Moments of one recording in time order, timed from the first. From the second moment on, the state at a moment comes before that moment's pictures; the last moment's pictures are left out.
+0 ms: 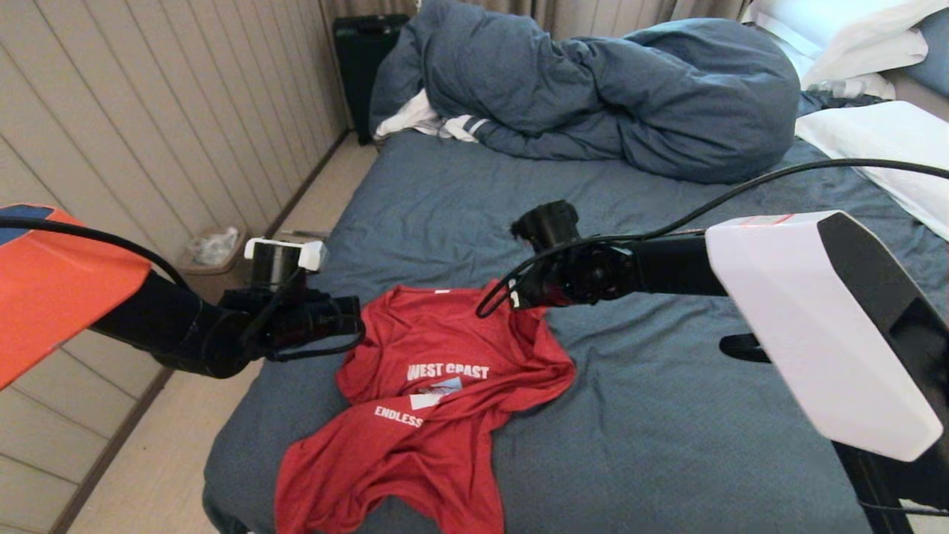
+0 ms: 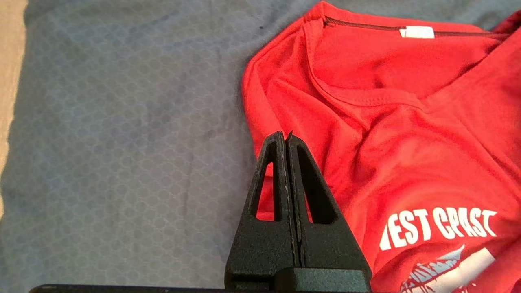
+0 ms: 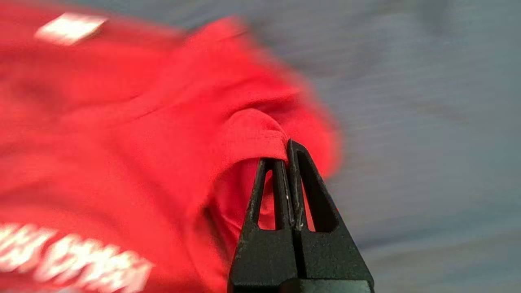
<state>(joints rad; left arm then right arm) -0.30 2.06 -1.05 -0.51 0.00 -0.25 0.50 2.34 -1.93 0.23 -0.26 0.17</state>
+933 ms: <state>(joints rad) -0.31 2.07 -1.05 -0.51 0.00 -0.25 0.19 2.22 -1.57 0.01 -0.26 0.17</state>
